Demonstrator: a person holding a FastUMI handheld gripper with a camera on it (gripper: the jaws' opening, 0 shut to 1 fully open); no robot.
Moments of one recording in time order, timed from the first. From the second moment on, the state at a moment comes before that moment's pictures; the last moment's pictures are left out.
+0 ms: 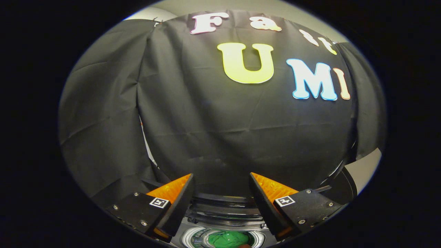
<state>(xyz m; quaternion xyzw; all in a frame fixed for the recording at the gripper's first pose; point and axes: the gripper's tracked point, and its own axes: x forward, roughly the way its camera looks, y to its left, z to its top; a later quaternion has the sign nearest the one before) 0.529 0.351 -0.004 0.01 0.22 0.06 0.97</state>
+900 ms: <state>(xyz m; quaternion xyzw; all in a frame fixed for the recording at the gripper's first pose) 0.533 0.350 -0.048 0.01 0.36 0.04 0.93</state>
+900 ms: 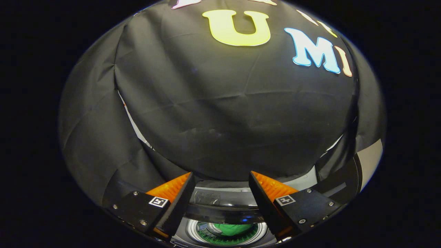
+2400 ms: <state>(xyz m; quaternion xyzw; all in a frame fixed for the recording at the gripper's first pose) 0.410 0.357 -0.060 0.03 0.32 0.08 0.94</state>
